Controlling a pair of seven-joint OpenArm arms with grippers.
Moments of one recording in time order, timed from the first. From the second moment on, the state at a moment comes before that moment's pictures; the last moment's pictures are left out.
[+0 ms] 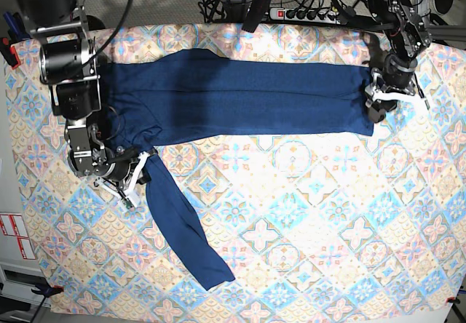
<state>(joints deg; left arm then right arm) 14.8 -3.0 -39.0 84.9 -38.3 -18.9 34.0 27.6 16.6 -8.7 32.7 3.4 36.8 -16.4</state>
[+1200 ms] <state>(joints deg) 14.7 -3.0 -36.7 86.8 -38.2 -18.9 34.1 -22.9 12.0 8.8 107.0 34.2 41.1 -45.5</state>
